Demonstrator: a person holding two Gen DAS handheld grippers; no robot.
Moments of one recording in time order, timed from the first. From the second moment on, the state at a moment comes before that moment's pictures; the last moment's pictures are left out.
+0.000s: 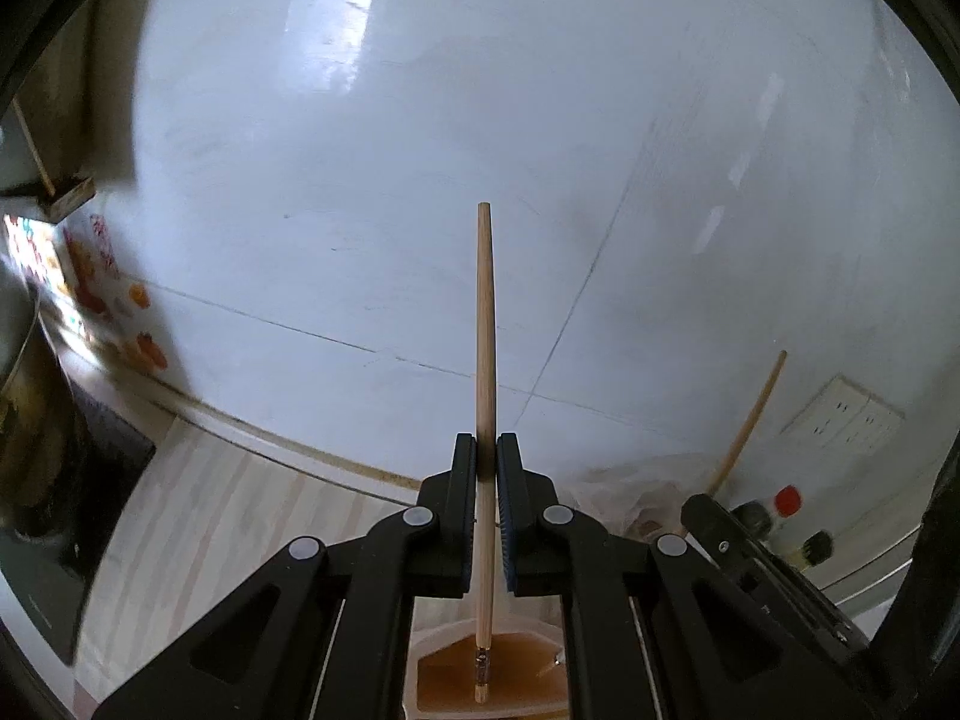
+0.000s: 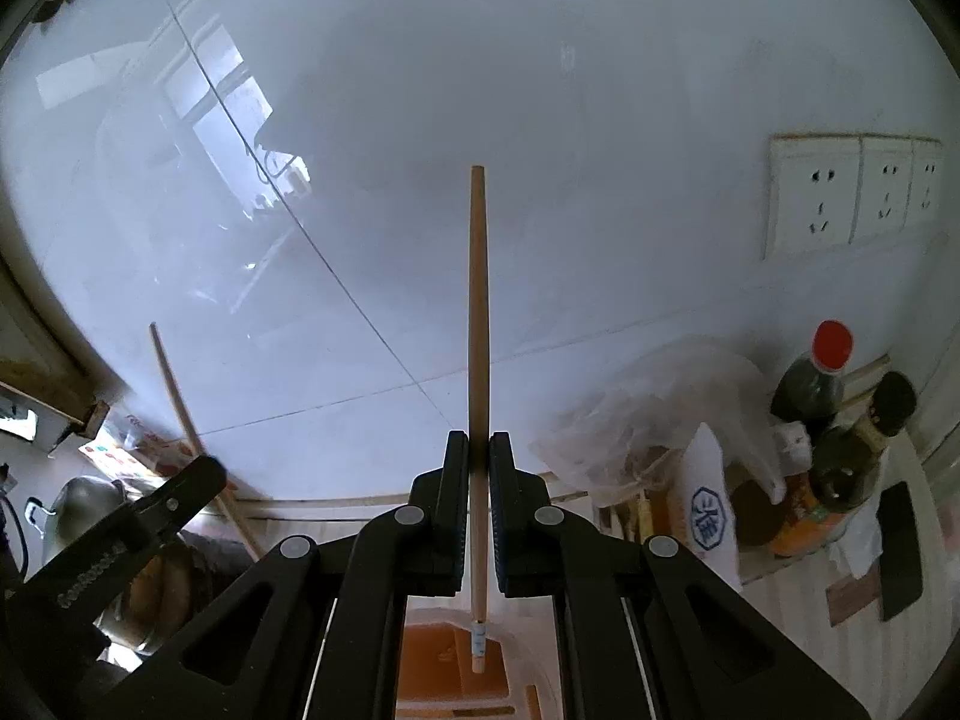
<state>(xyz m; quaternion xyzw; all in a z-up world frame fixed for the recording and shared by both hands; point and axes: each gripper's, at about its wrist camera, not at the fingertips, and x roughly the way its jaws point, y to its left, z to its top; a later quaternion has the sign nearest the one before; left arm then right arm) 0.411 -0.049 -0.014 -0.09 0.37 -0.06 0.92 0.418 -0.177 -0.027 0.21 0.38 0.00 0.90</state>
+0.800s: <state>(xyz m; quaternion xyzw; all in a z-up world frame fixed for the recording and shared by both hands) 0.380 -0.037 -0.043 -0.07 0.43 -0.08 0.90 0.384 -0.152 -0.068 0.20 0.43 0.06 0.88</state>
